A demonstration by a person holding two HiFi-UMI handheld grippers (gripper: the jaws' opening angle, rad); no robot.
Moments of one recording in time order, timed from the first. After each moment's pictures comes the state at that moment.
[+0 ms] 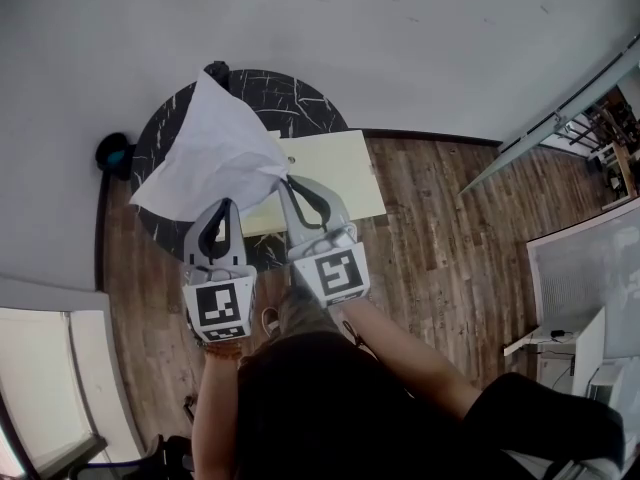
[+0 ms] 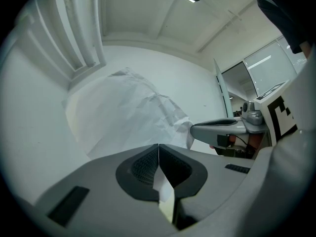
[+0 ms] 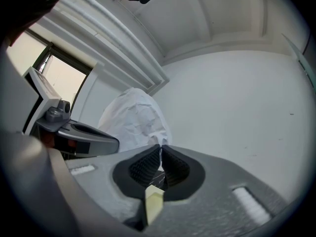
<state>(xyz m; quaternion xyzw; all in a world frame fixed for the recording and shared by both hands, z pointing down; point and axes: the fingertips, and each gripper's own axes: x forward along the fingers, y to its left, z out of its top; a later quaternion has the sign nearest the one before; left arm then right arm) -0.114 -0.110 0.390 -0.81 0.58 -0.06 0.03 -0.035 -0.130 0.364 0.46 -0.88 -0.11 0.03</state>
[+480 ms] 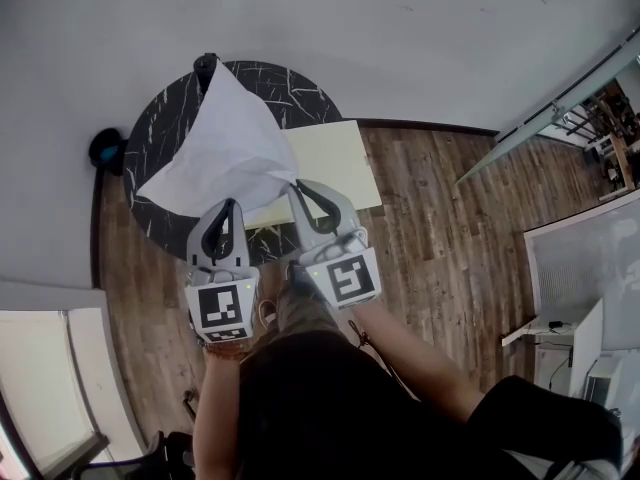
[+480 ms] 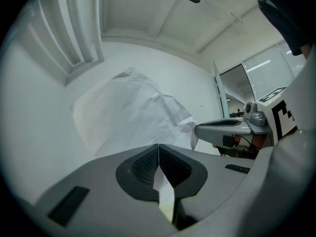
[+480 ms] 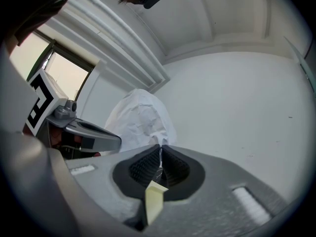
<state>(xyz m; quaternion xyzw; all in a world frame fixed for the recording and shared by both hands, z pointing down) -0.094 -0.104 0.402 -0.82 0.57 -0.06 0.02 -0.008 -0.116 0.376 0.46 -0.88 -0.11 0.04</state>
